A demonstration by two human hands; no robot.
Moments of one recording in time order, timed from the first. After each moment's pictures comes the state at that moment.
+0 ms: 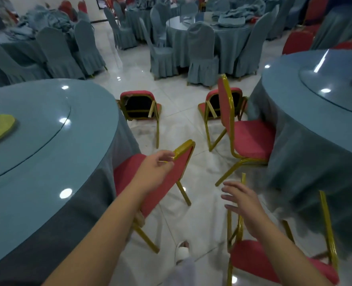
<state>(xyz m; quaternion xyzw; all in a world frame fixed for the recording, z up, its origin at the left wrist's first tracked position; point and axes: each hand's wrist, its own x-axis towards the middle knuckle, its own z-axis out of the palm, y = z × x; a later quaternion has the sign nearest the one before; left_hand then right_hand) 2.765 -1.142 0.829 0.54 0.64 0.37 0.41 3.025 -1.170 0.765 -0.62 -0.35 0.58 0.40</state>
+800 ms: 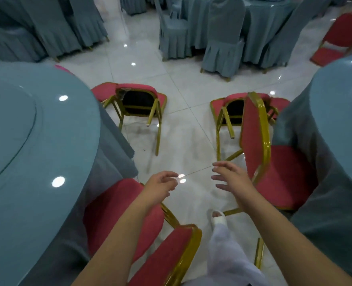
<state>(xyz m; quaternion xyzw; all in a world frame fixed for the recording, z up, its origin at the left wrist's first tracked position) 2.730 -0.770 0.743 0.37 0.67 0.32 0.56 2.963 -0.713 0.759 -0.60 -0.42 0.60 0.31</state>
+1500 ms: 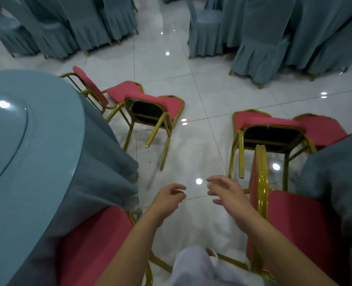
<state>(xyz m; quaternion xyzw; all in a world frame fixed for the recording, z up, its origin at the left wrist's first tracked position) 2.824 -0.495 0.728 0.27 0.75 0.29 0.53 3.008 -0.424 0.756 -0.54 -0.50 0.65 0.20</state>
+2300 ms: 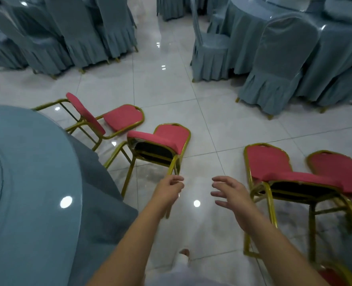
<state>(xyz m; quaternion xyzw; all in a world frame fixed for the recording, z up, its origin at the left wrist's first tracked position) 2.572 -0.203 0.745 0.25 0.76 0.34 0.49 2.769 -0.152 0.760 -0.56 -0.44 0.66 0.23</state>
